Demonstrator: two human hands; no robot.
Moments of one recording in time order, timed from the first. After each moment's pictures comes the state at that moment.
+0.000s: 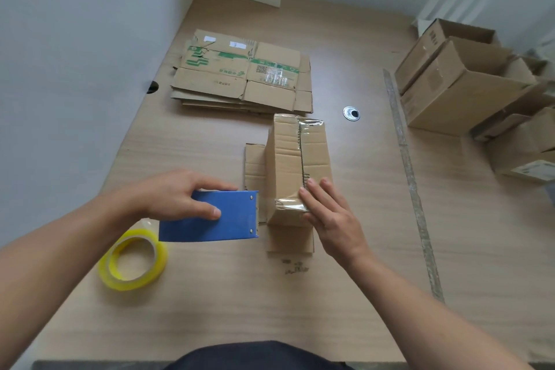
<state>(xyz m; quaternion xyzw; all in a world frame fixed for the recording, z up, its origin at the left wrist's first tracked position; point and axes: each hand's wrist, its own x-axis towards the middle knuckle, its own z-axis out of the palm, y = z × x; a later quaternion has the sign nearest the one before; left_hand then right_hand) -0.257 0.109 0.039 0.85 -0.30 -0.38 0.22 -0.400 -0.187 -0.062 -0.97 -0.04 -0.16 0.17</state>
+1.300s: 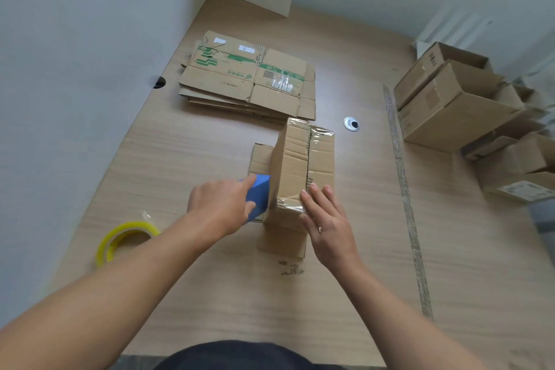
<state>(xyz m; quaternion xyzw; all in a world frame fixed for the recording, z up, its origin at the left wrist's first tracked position) -0.297 0.046 -0.018 0.97 -0.20 -0.12 0.04 -0.402 -0.164 -0.043 -0.96 0.06 -0.05 0.27</state>
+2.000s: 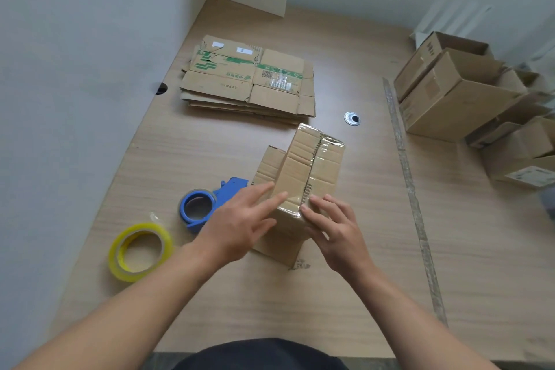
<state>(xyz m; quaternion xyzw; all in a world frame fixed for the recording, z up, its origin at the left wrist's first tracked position) -0.341 0.054 -0.038 0.86 -0.39 0.07 0.31 -0.426 -0.175 -0.055 -0.96 -0.05 -0.18 0.21</state>
